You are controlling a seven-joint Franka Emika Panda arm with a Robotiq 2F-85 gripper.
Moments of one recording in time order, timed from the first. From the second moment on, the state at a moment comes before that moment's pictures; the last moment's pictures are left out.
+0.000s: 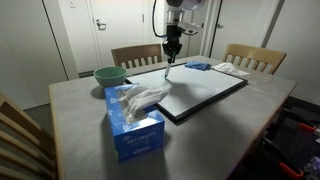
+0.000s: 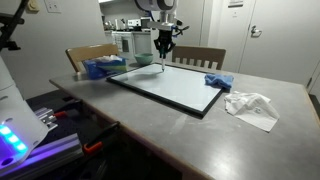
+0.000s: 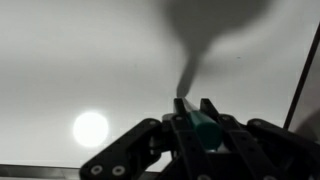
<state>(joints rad) -0.02 0.65 0.07 -1.59 0.07 2.17 -0.16</state>
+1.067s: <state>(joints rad) 0.08 0.61 0.01 -1.53 -0.13 2.08 0.01</state>
